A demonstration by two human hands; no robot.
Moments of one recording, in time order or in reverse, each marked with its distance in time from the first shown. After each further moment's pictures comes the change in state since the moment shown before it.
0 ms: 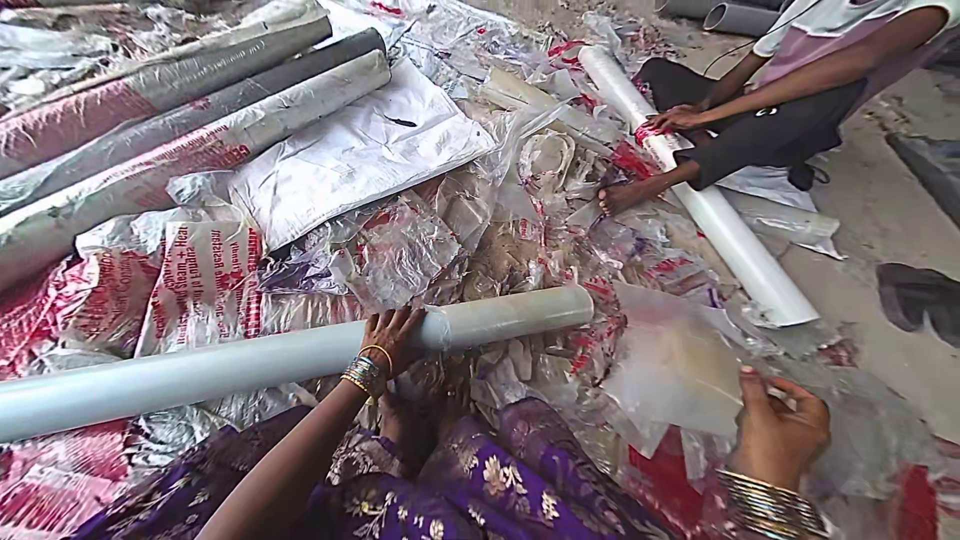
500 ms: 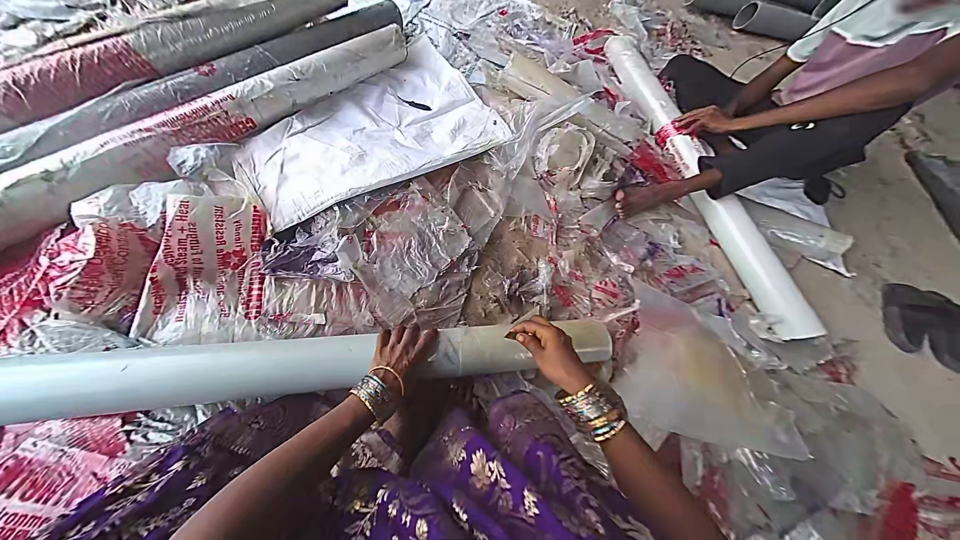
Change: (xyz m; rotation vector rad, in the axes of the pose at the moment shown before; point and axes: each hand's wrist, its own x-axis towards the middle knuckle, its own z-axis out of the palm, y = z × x) left_hand -0.027 0.009 0.028 -0.019 0.014 0.030; right_hand -0.093 -0.066 0.155 -0.232 -1.240 -0.442
